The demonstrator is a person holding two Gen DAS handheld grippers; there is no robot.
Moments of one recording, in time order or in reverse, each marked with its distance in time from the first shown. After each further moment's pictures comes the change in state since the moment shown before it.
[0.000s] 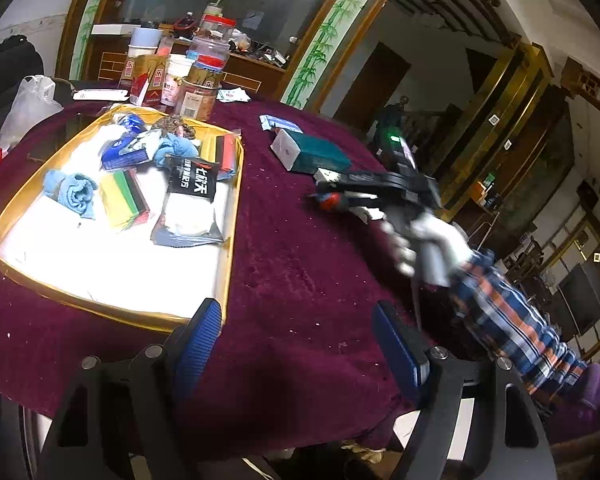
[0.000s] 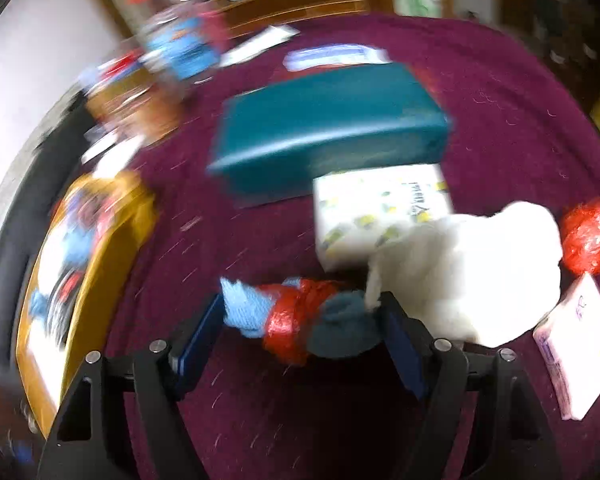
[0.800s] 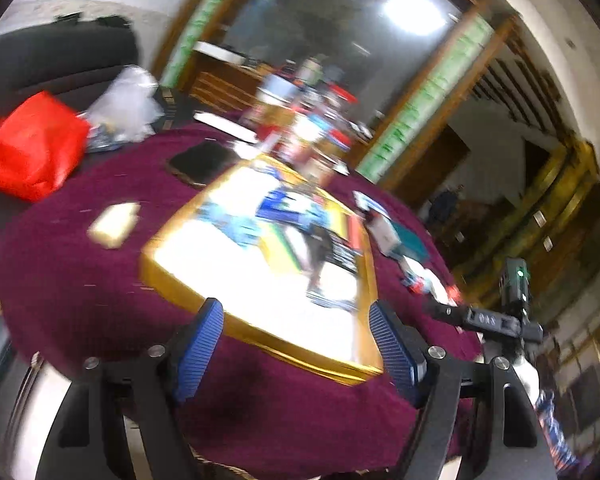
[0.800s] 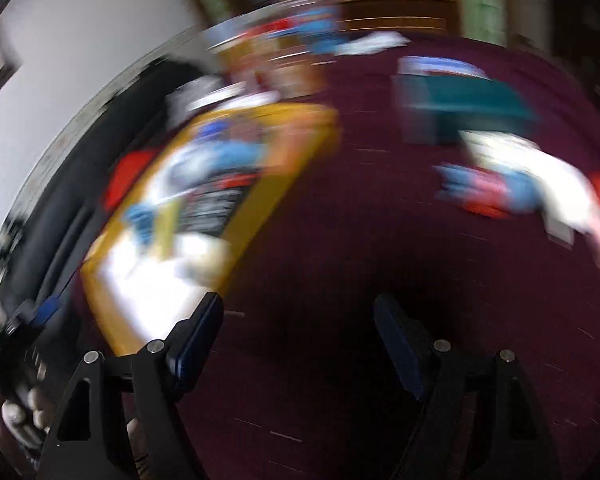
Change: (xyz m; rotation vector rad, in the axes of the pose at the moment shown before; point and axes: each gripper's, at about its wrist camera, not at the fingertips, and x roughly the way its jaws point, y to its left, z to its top) left arm -0.070 0.110 0.002 -0.216 -0.221 0.116; right arm -0.060 0.142 -0.098 -0.209 -0.015 0.173
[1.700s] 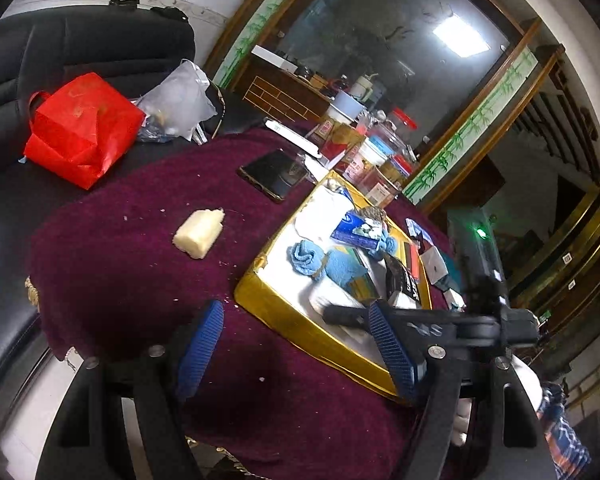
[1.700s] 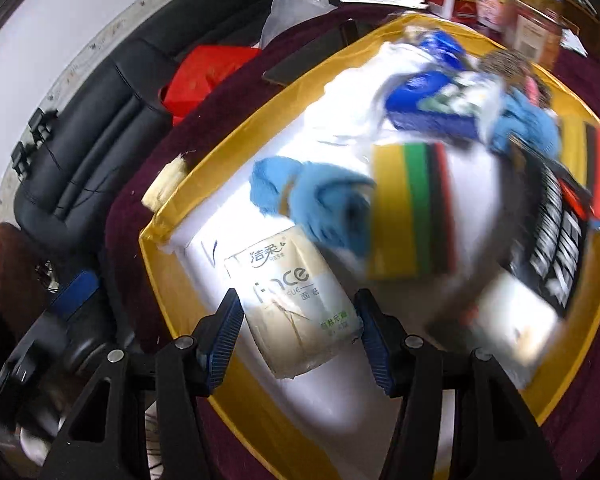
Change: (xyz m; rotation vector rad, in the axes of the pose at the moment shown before) left arm -0.014 0.079 0.010 -0.155 -0.065 0.134; right arm 0.124 0.165 0.023 -0.226 0.296 0.121
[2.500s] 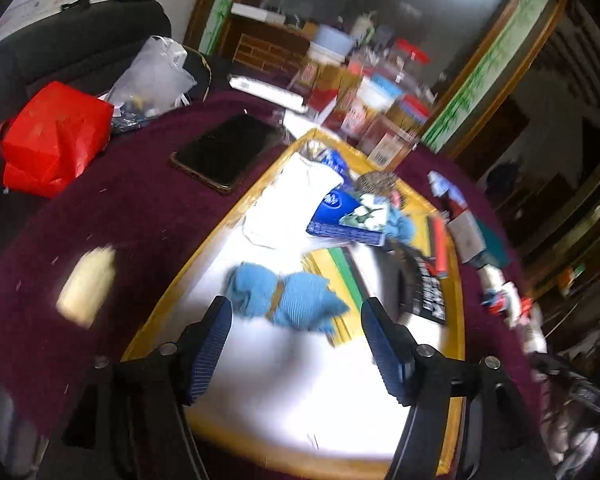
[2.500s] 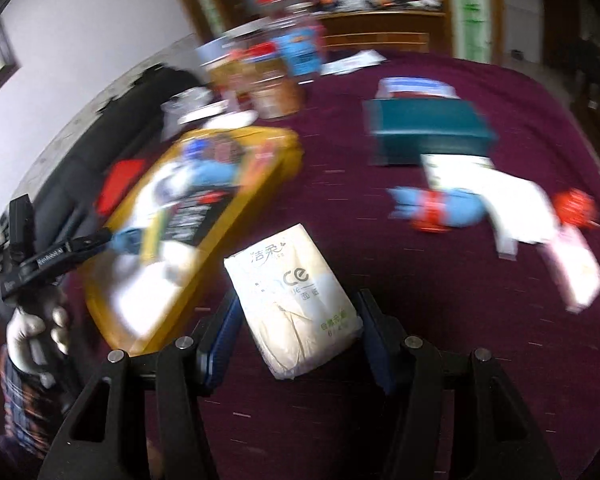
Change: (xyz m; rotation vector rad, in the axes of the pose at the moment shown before) left arm 0.095 -0.060 0.030 0.103 0.169 0.099; right arm -0.175 -0.184 -0.125 0.258 -0.341 -0.214
